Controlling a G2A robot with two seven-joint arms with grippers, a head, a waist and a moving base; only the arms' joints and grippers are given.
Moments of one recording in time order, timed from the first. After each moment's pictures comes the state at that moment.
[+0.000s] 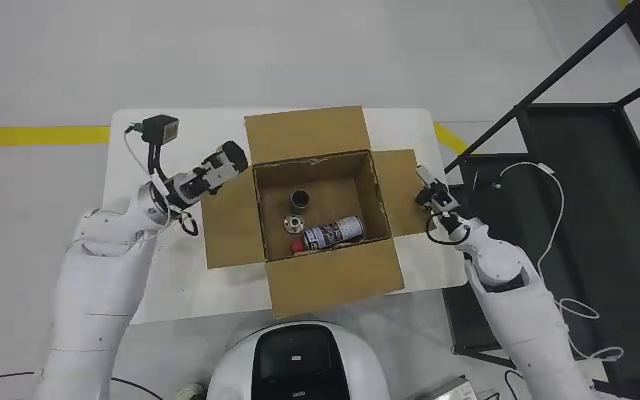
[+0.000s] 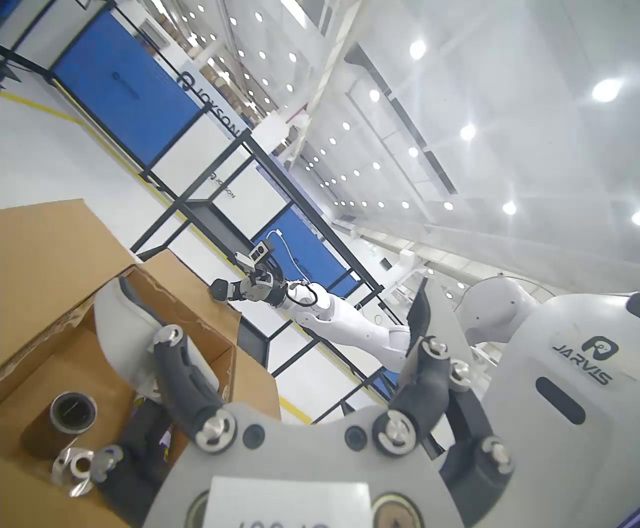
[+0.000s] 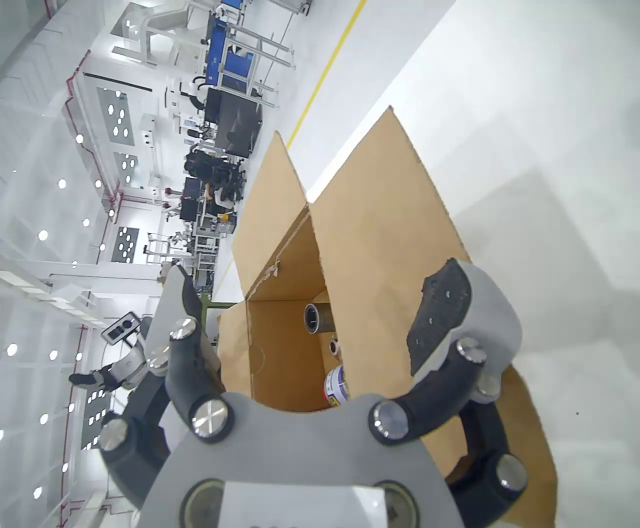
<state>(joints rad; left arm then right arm) 1.10 -1.18 -1.39 -1.48 -0.31 -0.71 -0.96 -1.49 -1.07 1.52 -1.55 0.09 -0.13 0.28</state>
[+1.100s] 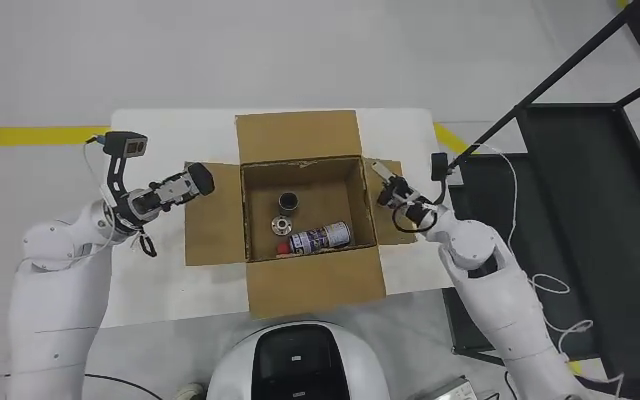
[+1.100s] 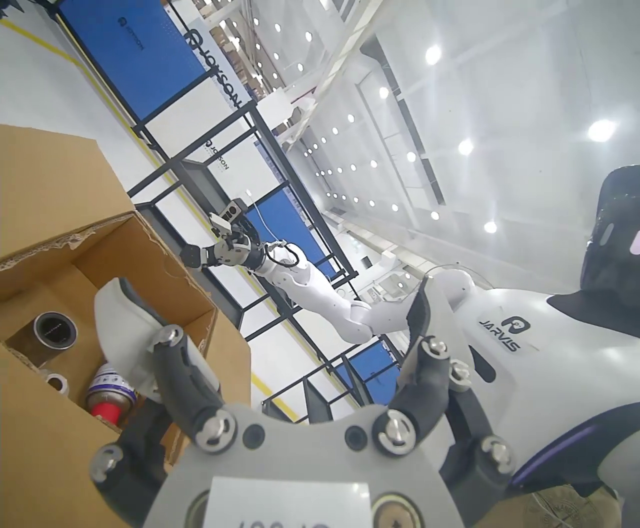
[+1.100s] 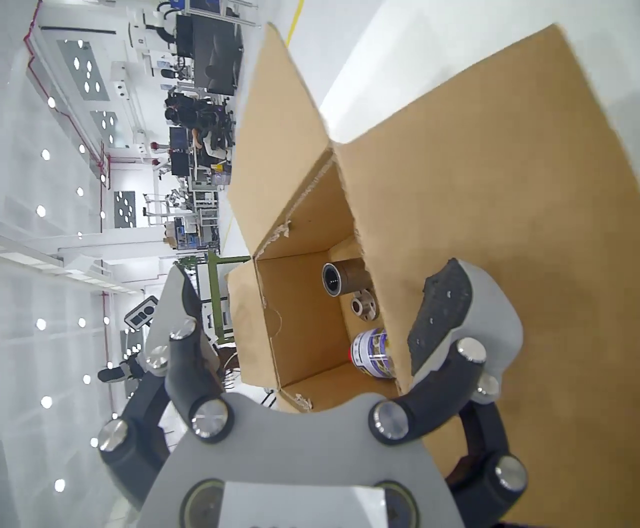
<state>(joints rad) 1.12 -1.11 -1.49 -1.45 -0.57 -0.54 -1.28 -1.38 -1.10 1.38 -1.67 0.08 0.03 0.42</state>
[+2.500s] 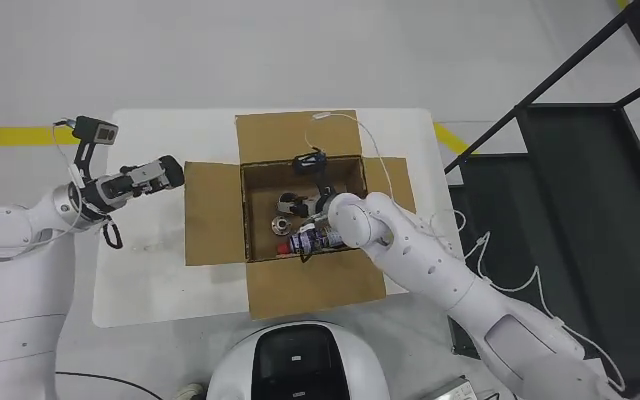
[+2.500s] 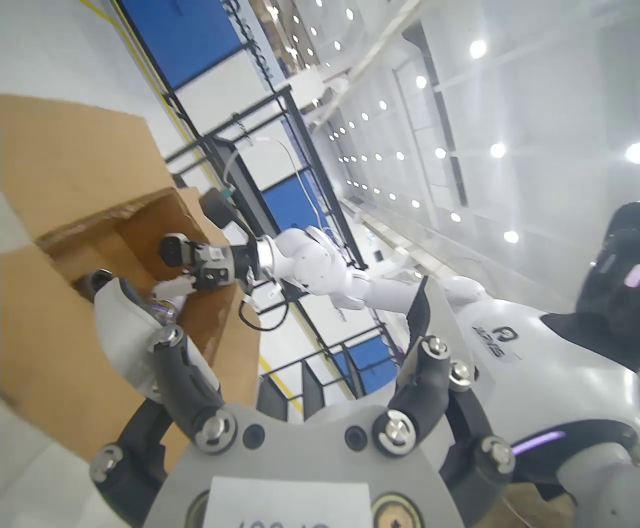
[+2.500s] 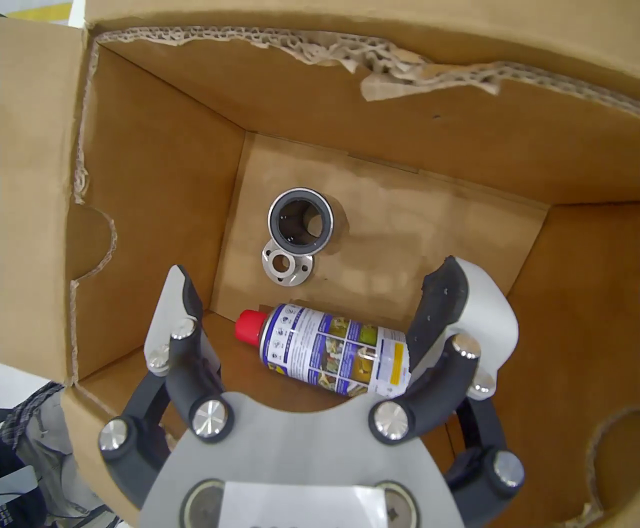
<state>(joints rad) 1.05 -1.04 -1.57 -1.37 -0.46 -0.45 -1.28 -0.84 -1.25 0.69 -1.43 -0.63 0.33 0.68</state>
